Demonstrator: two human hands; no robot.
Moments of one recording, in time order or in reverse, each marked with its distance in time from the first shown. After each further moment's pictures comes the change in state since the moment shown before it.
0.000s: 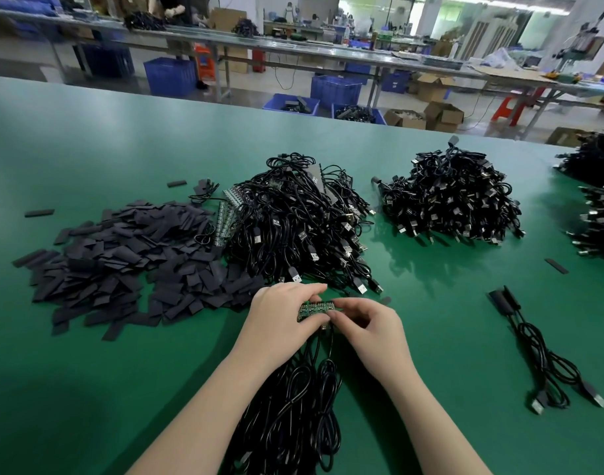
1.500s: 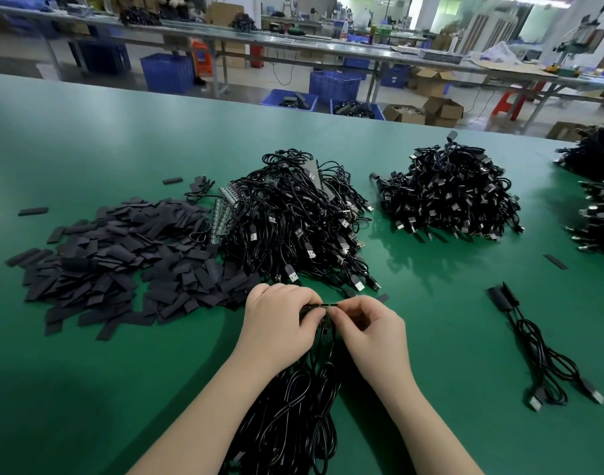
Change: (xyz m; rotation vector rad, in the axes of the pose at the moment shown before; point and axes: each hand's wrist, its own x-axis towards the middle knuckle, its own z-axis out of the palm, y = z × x) left_hand -0.004 0.006 0.008 0.153 0.053 0.011; right_hand -0.012 -0.006 0.003 0.038 0.139 -0.051
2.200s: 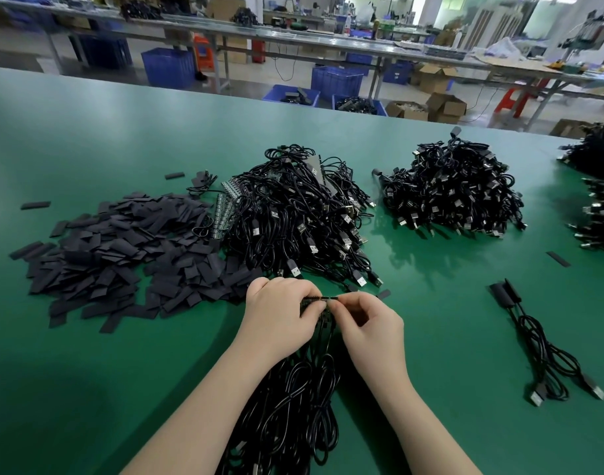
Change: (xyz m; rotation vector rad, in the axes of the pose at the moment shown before) left_hand 0.005 -0.004 0.000 0.013 -0.034 -0.014; right_hand -0.003 -0.001 0.008 -0.022 0.043 -0.010
